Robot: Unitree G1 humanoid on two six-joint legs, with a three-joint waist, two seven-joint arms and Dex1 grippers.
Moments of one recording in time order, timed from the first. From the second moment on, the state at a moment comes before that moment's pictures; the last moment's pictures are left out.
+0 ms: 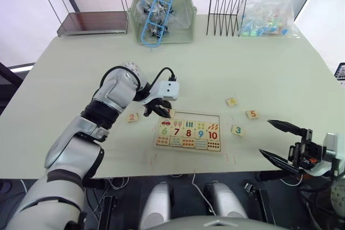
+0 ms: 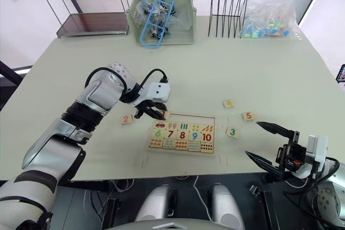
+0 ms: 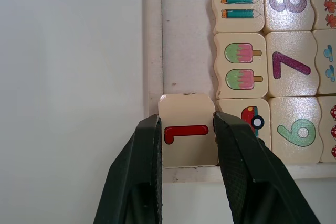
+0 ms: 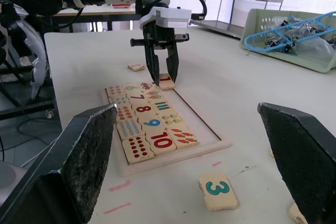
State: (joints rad) left arm -0.95 0.64 -0.52 0.36 0.20 0.33 -1.55; right arm 0.23 -0.56 -0.30 -0.14 0.71 -0.18 1.33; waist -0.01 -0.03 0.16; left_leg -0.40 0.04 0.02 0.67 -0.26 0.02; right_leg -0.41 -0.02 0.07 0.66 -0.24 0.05
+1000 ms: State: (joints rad) left arm -0.95 0.64 -0.52 0.37 0.21 0.31 -1.57; right arm 0.24 -0.56 -0.30 -0.15 0.69 -0.19 1.32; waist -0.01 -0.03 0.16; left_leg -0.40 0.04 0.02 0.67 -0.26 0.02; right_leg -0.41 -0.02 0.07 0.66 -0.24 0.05
